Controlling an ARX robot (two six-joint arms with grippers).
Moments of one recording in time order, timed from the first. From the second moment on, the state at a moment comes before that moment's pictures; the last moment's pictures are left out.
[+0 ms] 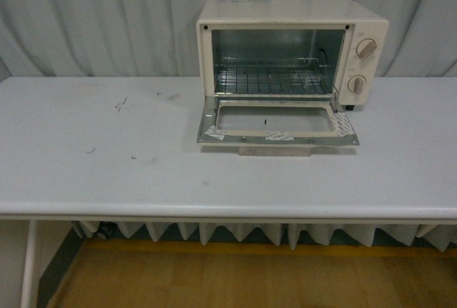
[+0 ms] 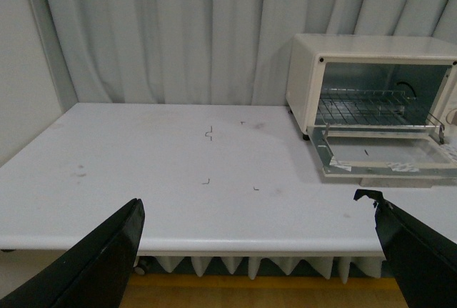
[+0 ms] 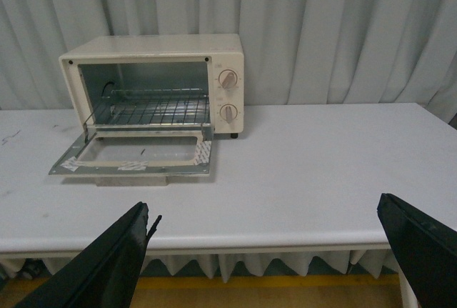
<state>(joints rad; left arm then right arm) 0.00 0.01 0.01 0.00 0.00 -0.02 0.00 0.00 0.01 0.00 0.00 -0.01</state>
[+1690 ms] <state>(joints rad) 0.00 0.01 0.01 0.00 0.00 -0.02 0.00 0.00 0.01 0.00 0.00 -0.01</state>
